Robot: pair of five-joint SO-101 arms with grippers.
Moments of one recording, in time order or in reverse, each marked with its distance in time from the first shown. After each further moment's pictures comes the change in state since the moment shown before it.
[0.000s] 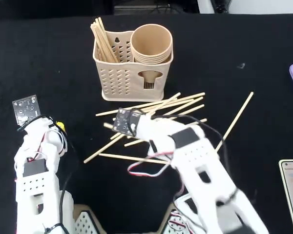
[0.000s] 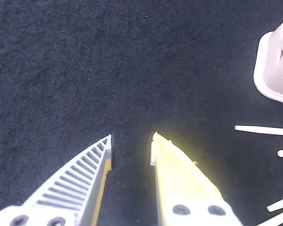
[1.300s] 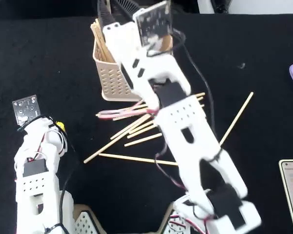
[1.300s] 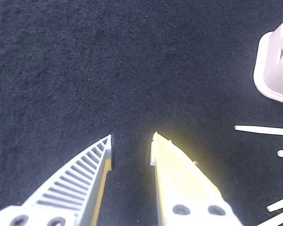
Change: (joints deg) left arm 0.0 0.0 0.0 0.0 0.0; right arm -3.6 29.2 -46.6 -56.3 -45.9
